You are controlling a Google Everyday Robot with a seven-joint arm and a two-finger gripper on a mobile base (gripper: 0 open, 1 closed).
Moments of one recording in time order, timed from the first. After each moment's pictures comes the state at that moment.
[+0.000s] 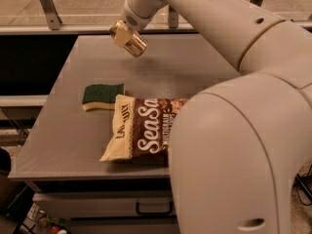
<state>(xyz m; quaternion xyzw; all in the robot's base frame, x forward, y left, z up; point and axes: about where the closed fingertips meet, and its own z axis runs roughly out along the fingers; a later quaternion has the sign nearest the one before) 0.776 0.088 0.919 -0.55 0.76 0.04 0.36</state>
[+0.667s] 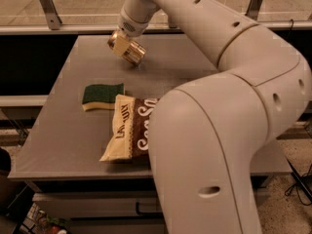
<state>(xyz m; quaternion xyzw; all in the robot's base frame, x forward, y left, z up) 0.774 0.099 0.884 -0.58 0.76 0.06 0.29</state>
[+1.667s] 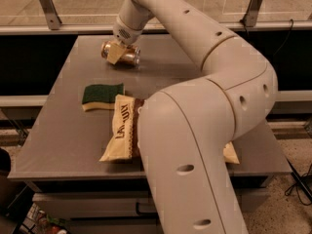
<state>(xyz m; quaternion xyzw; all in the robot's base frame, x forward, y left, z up) 0.776 0.127 0.852 -0.61 0.74 0.11 0.26</state>
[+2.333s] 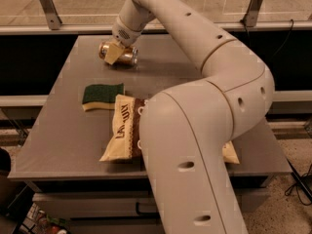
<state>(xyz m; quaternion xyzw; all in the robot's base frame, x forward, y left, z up) 0.775 0.135 0.851 -0.61 0.73 0.14 0.27</state>
